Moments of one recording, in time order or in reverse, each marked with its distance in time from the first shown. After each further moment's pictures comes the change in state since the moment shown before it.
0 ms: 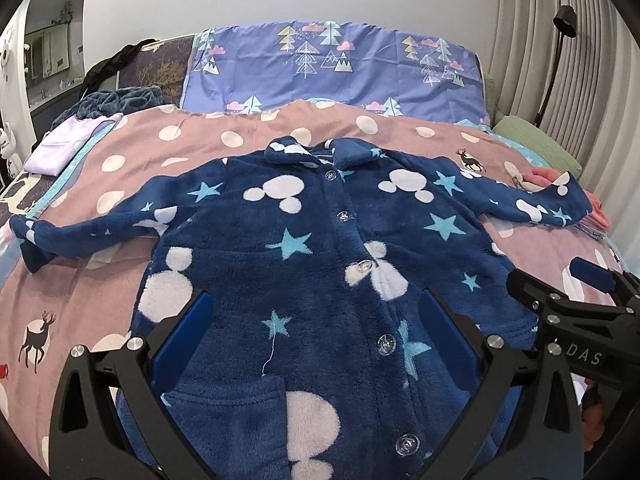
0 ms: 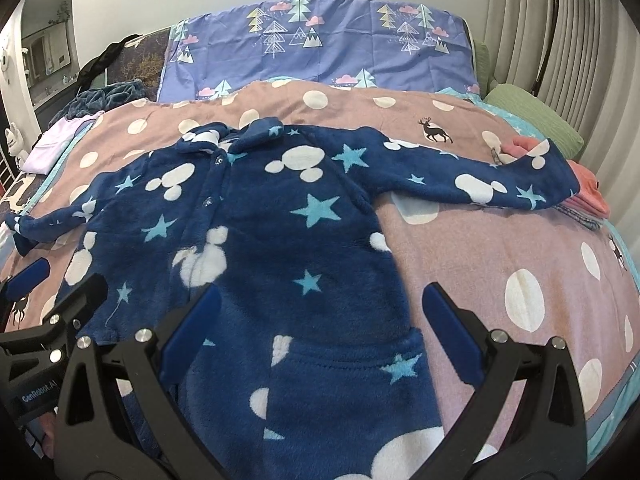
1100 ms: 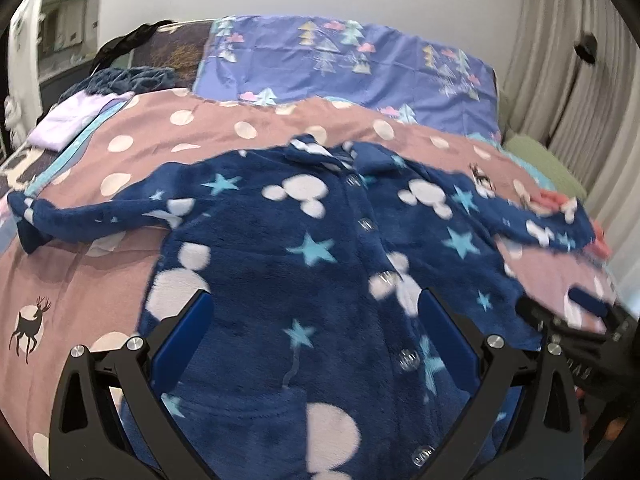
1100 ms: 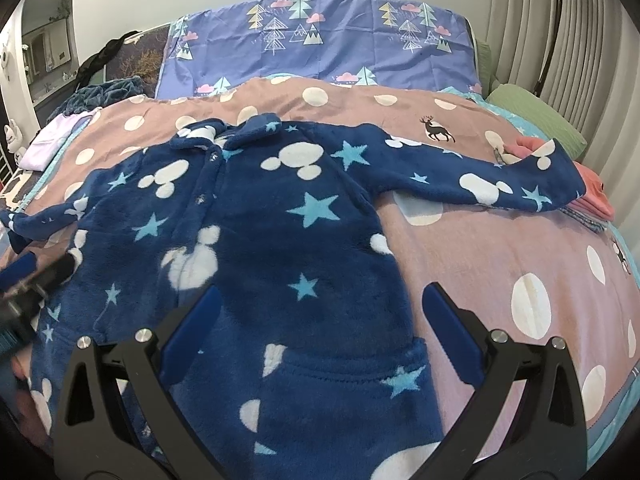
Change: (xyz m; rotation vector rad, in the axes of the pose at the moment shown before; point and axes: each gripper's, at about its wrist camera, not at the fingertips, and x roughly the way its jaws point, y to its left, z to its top) left arm 0.006 0.039 0.012 -0.116 0.005 -0.013; right arm 0.015 -0.001 0.001 -0.008 0.004 -0.008
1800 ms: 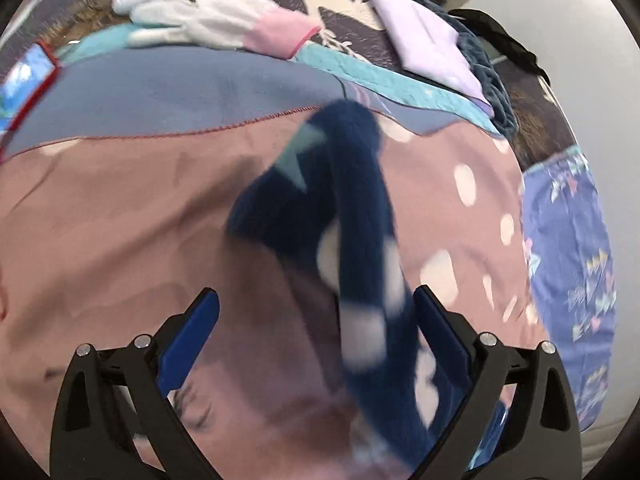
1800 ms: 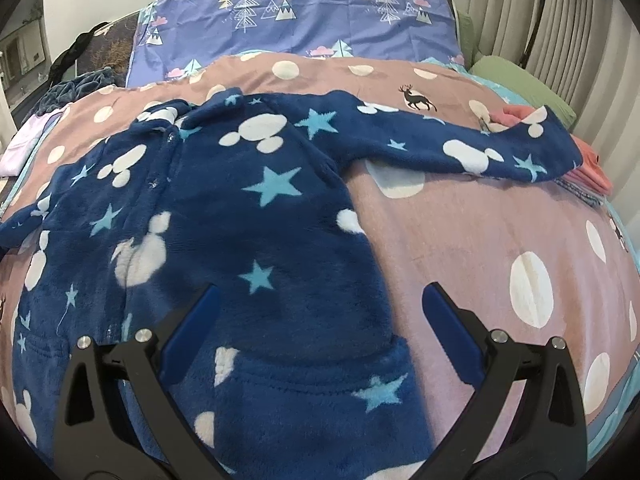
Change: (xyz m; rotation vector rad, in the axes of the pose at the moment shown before) left arm 0.065 0.404 0.042 -1.145 0.021 0.420; right arm 0.038 -0.024 -0.004 0.056 0.080 -0.054
